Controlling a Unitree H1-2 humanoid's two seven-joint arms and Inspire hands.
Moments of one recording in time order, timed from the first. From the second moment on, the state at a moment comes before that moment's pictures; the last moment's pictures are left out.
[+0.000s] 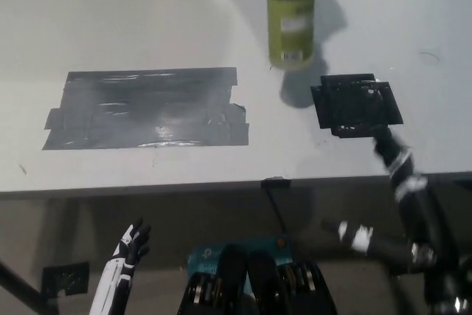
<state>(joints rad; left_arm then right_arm) 0.14 0.07 -0.04 -0.04 0.11 -0.14 -0.02 -0.10 -0.08 0.07 -0.42 -0.05 0.04 0.09</state>
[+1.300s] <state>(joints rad) 0.15 0.07 -0.04 -0.04 0.12 -0.16 -0.02 -0.93 -0.04 -0.13 0.58 0.12 0.29 0.09</state>
